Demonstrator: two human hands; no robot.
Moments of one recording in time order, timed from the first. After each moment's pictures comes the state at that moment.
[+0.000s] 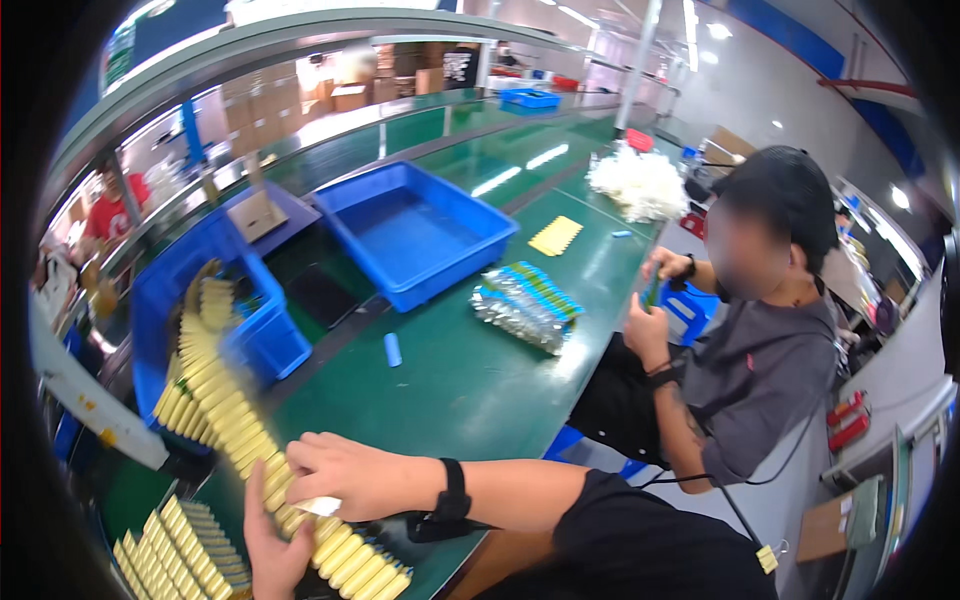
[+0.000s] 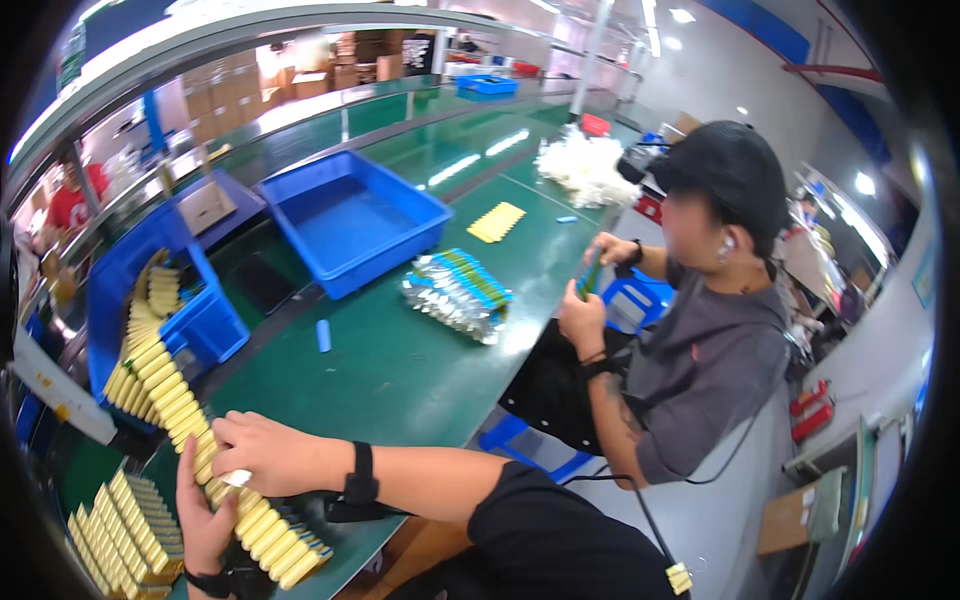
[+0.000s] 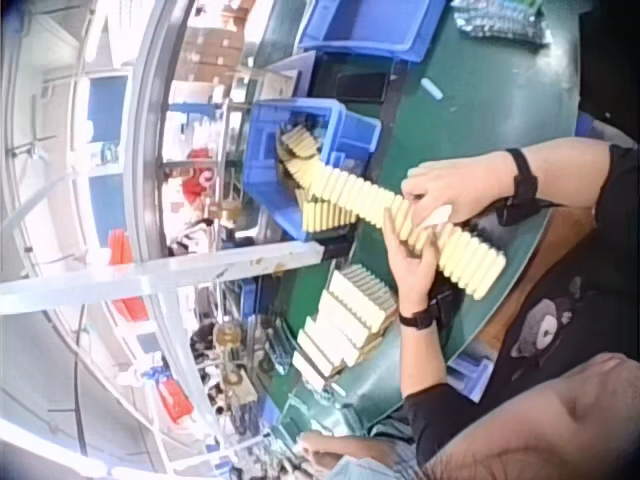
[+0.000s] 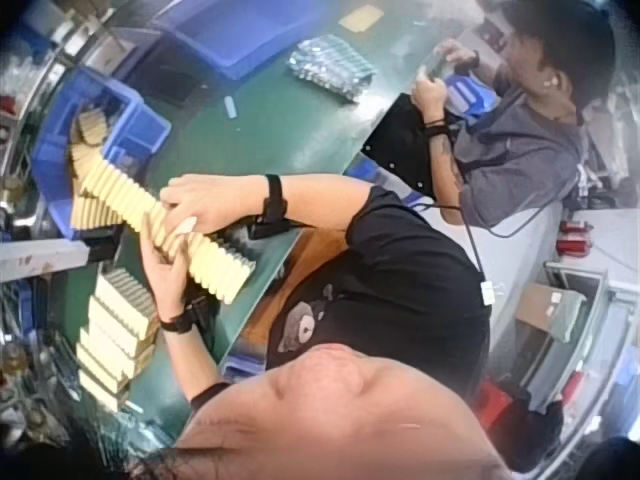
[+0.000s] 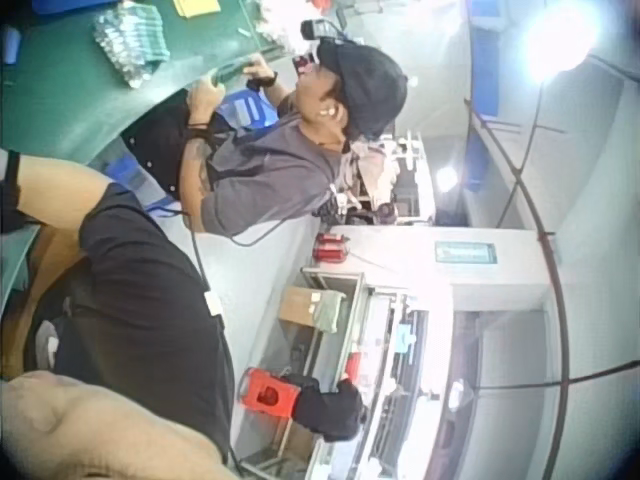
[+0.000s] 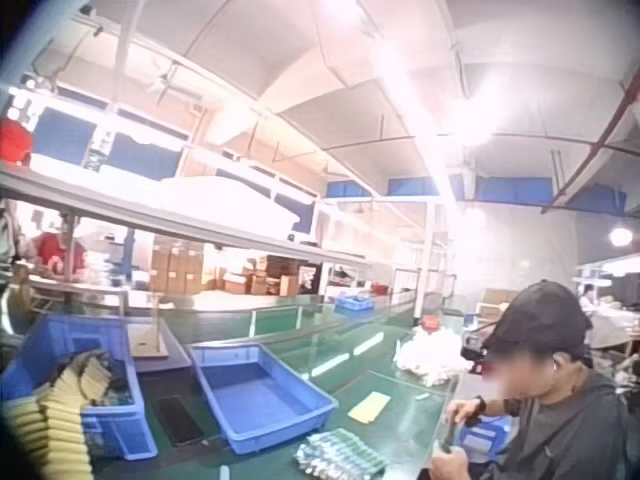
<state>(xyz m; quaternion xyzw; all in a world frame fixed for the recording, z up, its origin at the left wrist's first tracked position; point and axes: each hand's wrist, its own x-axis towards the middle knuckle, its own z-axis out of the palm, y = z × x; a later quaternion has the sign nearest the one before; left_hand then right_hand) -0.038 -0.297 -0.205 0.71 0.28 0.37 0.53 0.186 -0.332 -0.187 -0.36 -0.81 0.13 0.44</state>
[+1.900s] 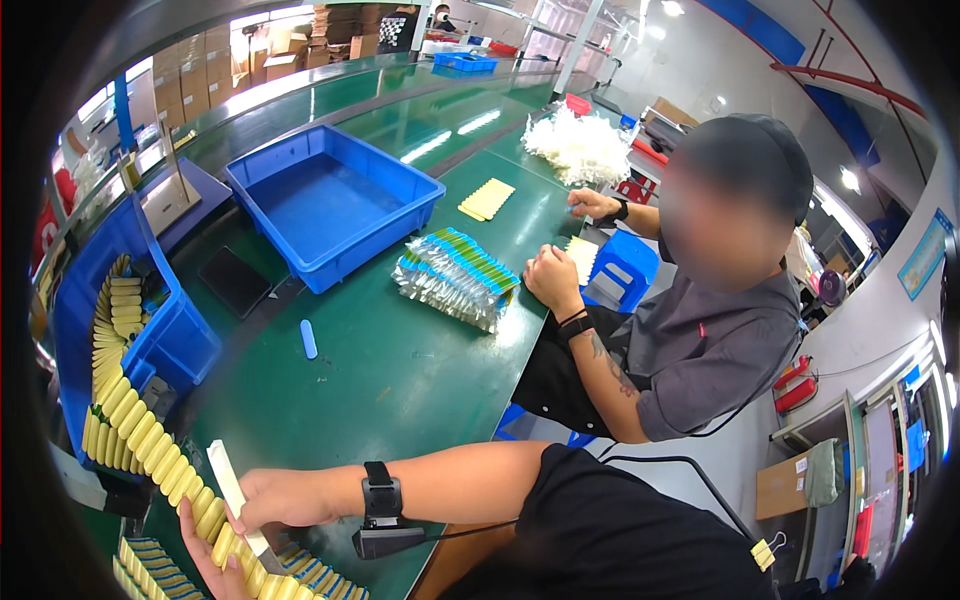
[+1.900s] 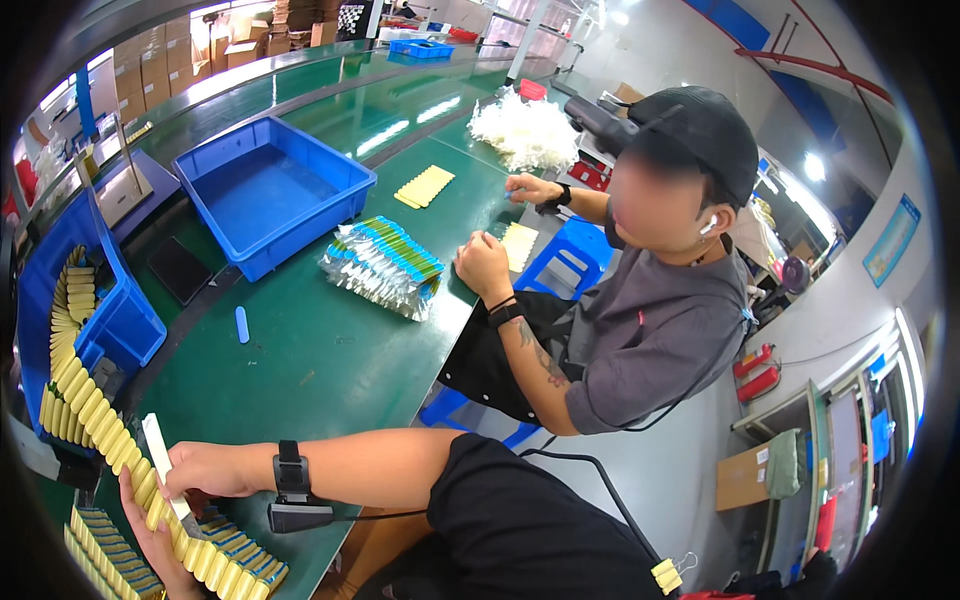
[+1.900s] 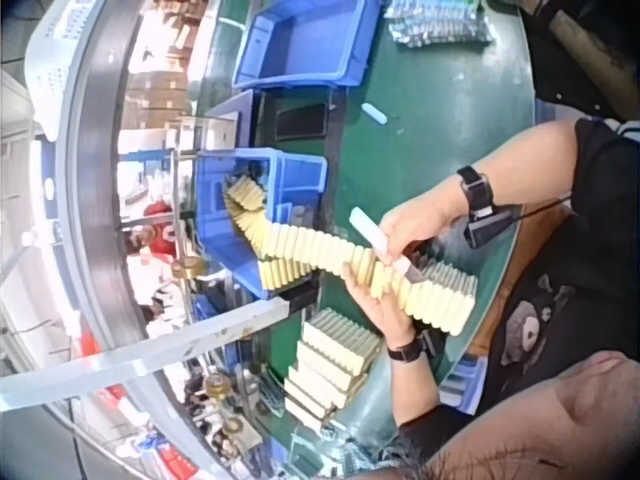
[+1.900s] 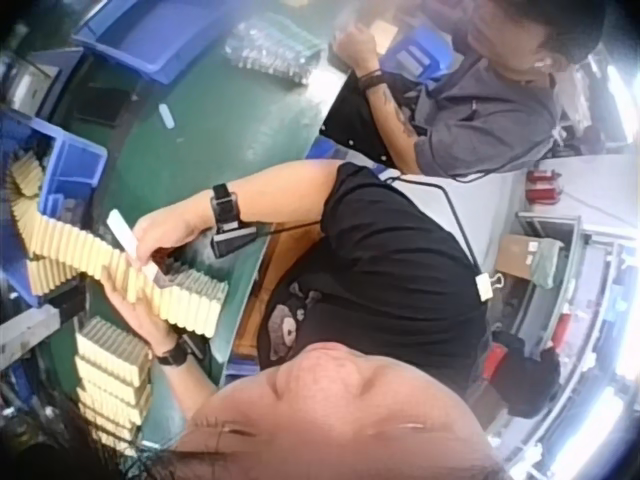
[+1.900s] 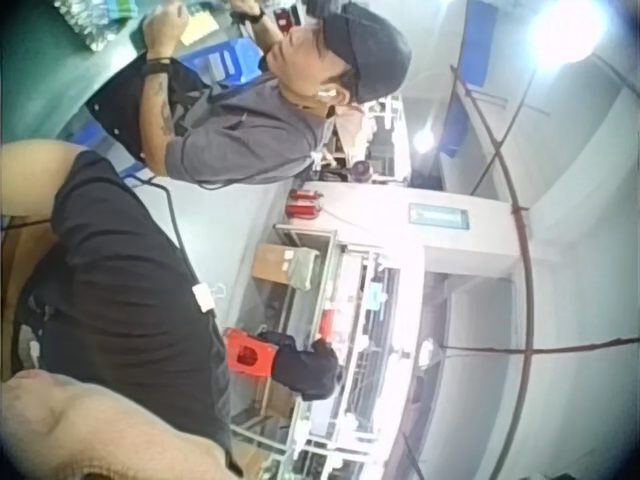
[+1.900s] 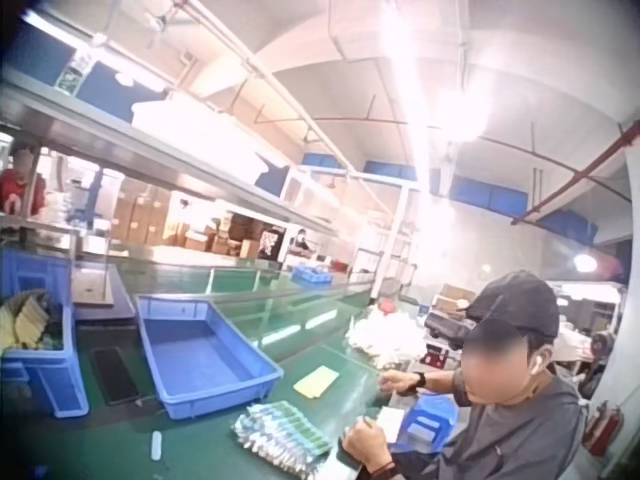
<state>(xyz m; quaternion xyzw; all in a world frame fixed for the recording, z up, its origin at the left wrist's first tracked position) -0.012 -0.300 -0.239 0.61 0.24 0.40 0.63 0.199 -0.322 -0.233 -0.25 -0.39 0.76 0.46</state>
